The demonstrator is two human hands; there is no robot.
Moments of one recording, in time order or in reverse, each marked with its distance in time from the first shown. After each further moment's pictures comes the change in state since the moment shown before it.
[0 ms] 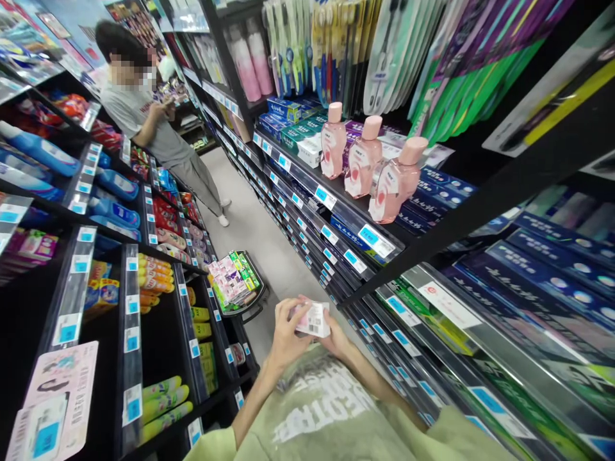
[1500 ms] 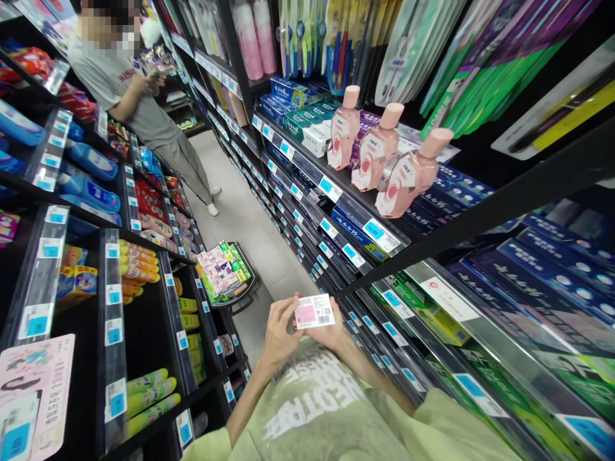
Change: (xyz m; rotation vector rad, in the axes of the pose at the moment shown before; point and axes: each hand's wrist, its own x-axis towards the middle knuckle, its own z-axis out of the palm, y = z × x) left_hand -0.026 -0.019 -0.006 -0.041 0.030 0.026; right_hand 0.002 0.001 0.007 0.691 -0.032 0.252
